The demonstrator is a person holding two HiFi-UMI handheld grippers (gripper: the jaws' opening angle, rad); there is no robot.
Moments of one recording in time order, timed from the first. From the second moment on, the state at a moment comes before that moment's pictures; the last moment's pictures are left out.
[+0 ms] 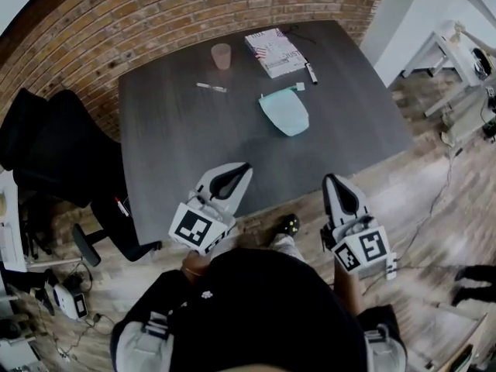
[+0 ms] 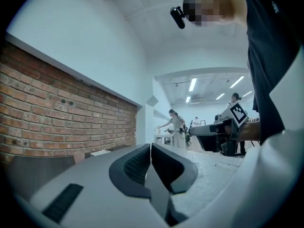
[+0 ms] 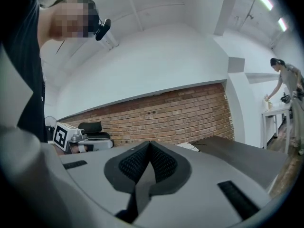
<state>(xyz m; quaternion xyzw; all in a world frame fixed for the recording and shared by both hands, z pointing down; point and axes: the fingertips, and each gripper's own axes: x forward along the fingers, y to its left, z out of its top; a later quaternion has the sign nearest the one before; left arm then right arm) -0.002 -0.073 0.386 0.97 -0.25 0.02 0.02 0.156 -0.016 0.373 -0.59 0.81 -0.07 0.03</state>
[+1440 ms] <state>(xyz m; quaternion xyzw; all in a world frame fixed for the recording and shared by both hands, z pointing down) 0.091 -0.173 0.412 0.91 -0.41 0.06 0.04 0.260 -0.194 0.416 -0.43 0.89 -0.11 -0.01</state>
